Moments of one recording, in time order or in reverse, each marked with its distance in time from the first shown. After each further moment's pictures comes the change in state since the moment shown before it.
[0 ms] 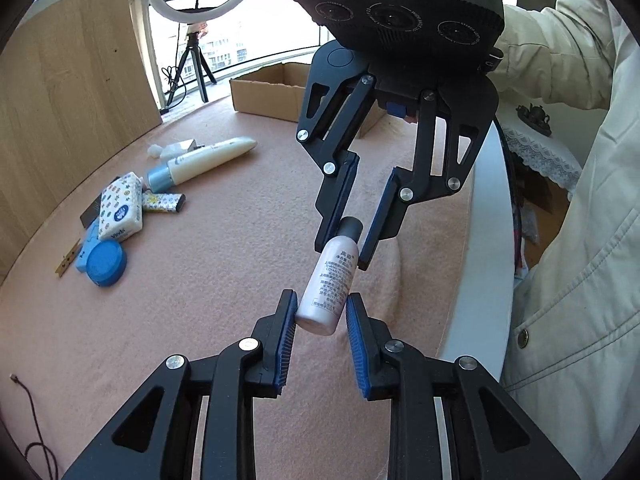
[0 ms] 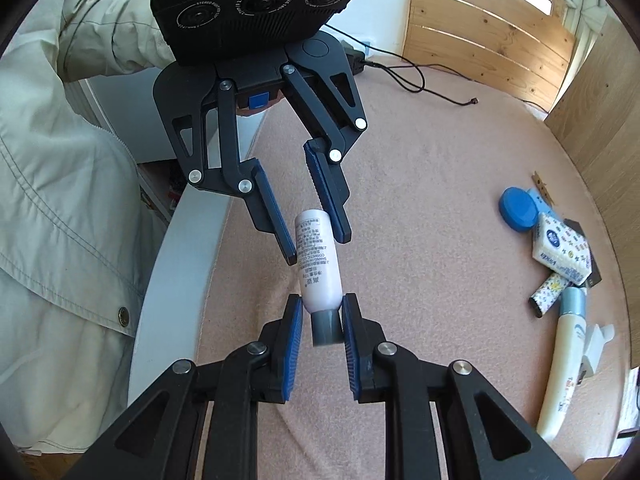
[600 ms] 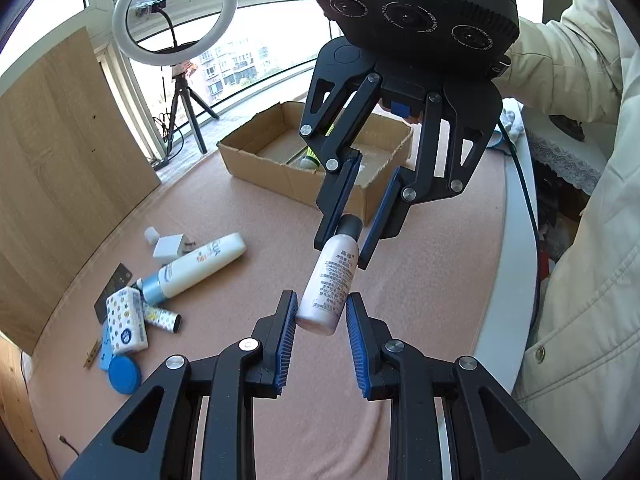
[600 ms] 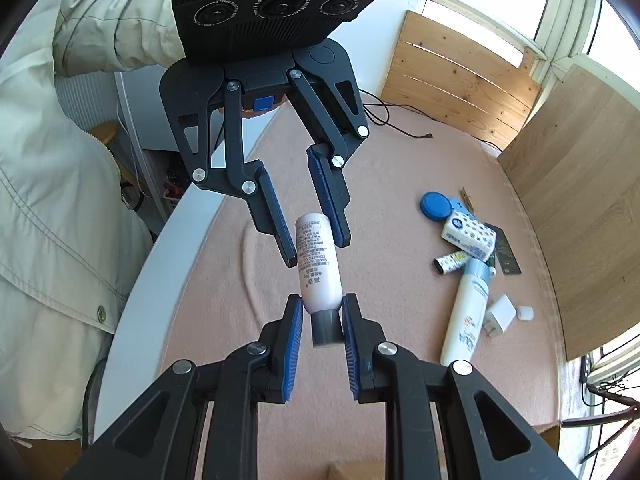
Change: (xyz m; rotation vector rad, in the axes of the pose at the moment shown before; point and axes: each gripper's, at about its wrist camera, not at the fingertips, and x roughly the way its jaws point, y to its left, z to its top) left arm 0.047 -0.046 0.152 0.032 0.032 0.130; right arm -0.119 -0.015 -0.091 -0.130 -0.101 -0.095
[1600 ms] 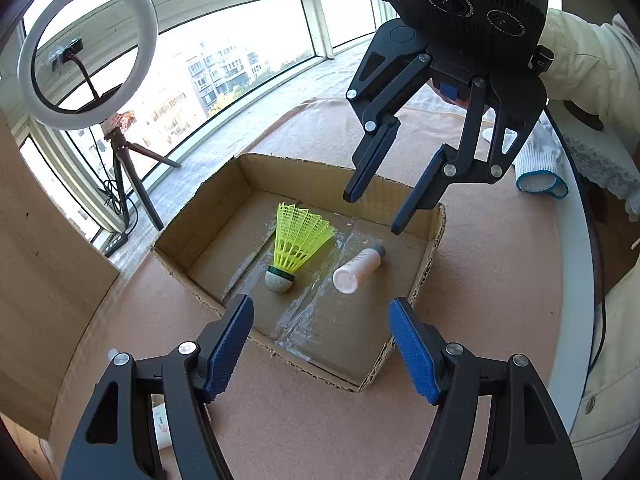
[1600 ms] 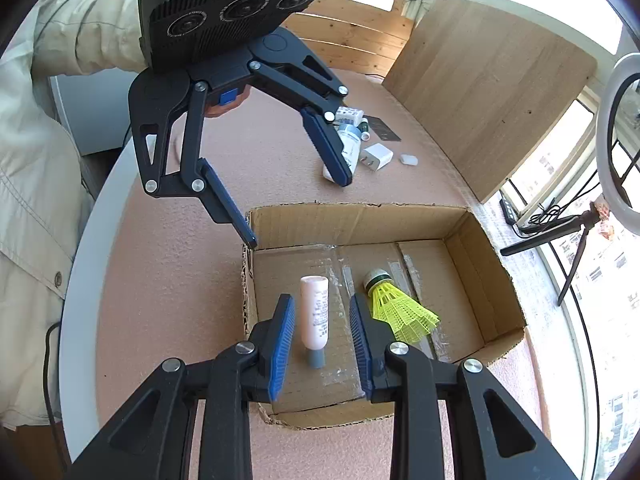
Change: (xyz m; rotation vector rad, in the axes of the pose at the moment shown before) left arm 0.125 -0.042 0.143 0.092 0.008 0.045; right arm -0.107 -0.022 -0.164 0.248 0.058 -0.237
